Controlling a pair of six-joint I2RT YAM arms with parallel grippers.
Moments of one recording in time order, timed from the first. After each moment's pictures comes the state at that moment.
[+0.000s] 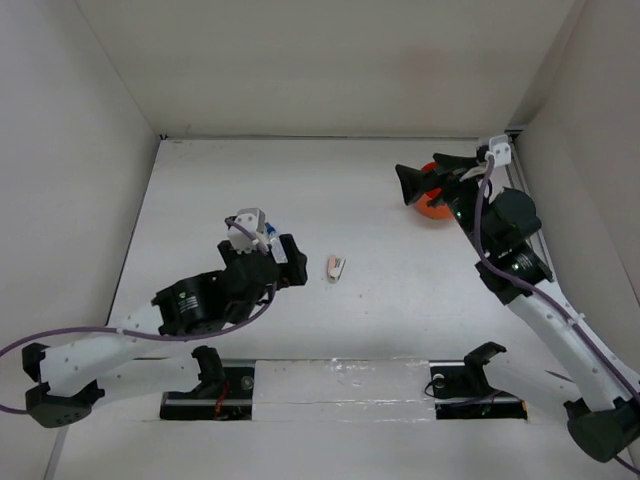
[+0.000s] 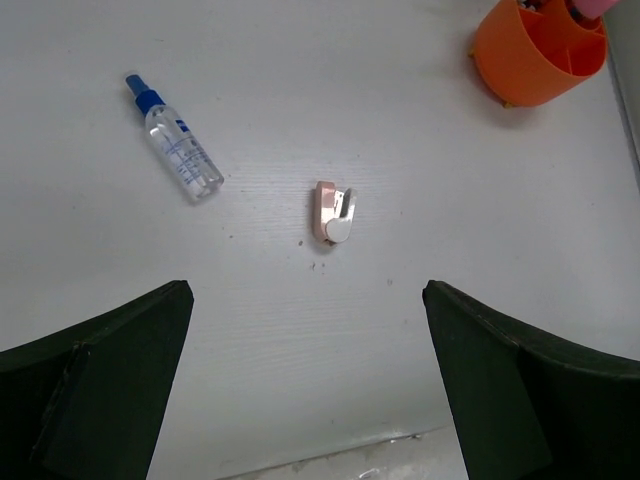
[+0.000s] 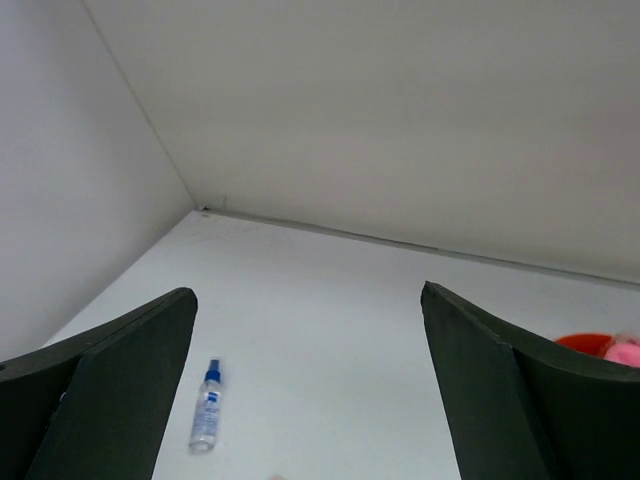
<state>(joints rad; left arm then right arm) -1.15 0.80 0.97 -0.76 -0.75 -0.83 0.46 0.95 0.98 0.18 0.02 0.20</state>
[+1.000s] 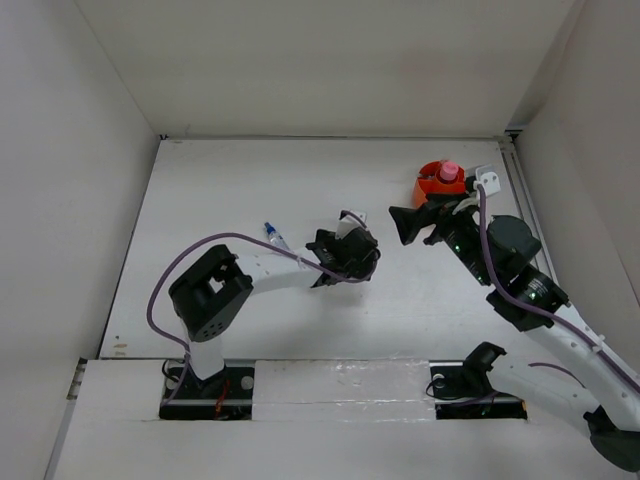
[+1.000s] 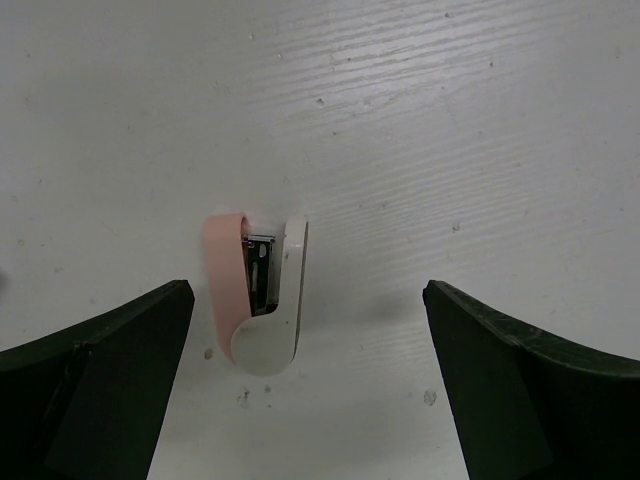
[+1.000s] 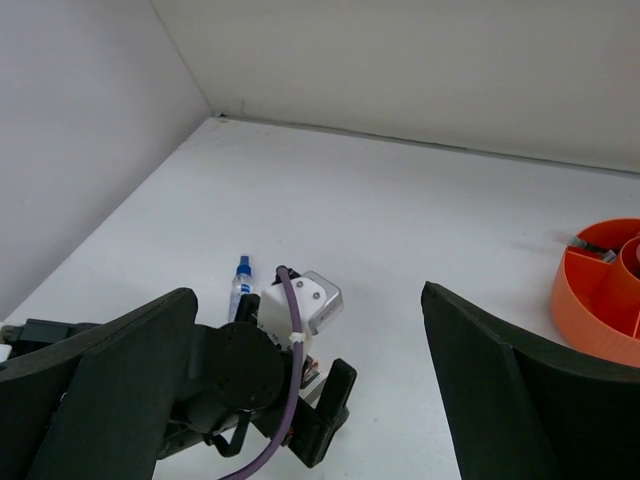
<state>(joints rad) -0.99 1.78 1.12 -0.27 -0.46 -0.60 0.70 0.77 0.95 -0.15 0.20 0.23</state>
